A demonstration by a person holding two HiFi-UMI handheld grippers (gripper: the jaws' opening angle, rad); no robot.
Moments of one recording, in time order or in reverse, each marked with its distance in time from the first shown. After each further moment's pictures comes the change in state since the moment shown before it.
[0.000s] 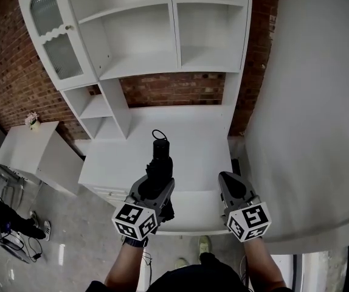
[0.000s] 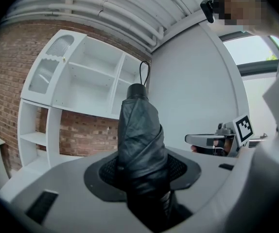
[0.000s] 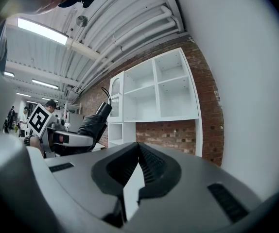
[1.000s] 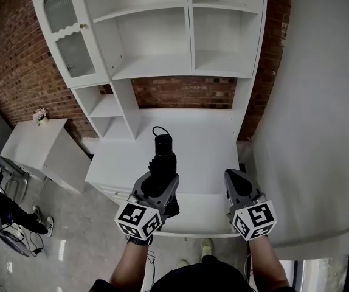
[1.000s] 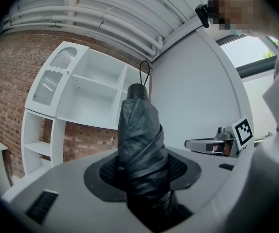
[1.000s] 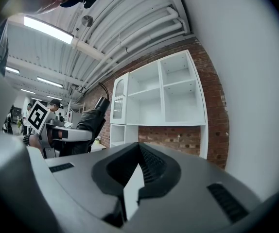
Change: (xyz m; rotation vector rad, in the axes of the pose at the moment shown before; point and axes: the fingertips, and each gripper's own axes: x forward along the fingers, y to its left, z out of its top) left arm -0.011 0.014 0.036 0.028 -0.108 0.039; right arm 0.019 0.008 0.024 -0.049 -0.025 0.036
